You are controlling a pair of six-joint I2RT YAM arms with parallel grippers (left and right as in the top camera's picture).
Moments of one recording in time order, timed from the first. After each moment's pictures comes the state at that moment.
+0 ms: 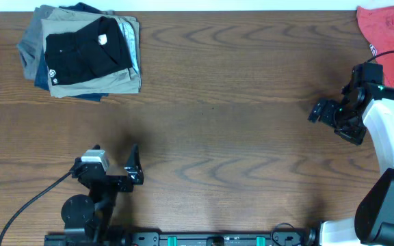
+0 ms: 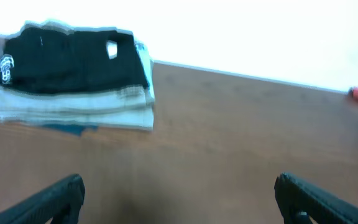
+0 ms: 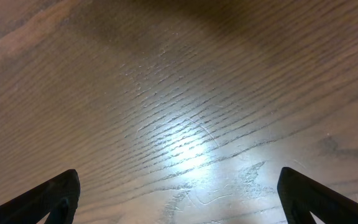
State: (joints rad) left arm 0.00 0.01 0.26 -0.44 0.14 -0.21; right arm -0.21 1.63 1.16 -0.96 -0.06 0.32
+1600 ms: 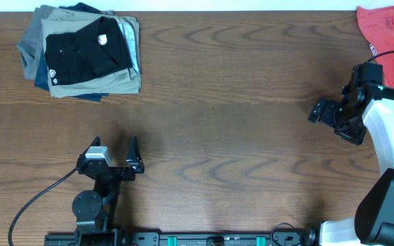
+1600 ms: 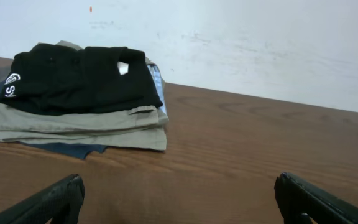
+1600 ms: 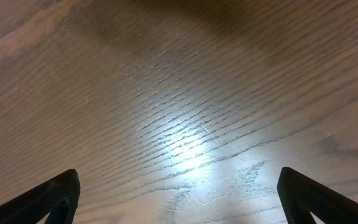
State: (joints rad) left arm 0.03 0.01 0.01 -0.09 0.12 -0.20; right arm -0.21 1.63 1.16 -0.96 -0.06 0.32
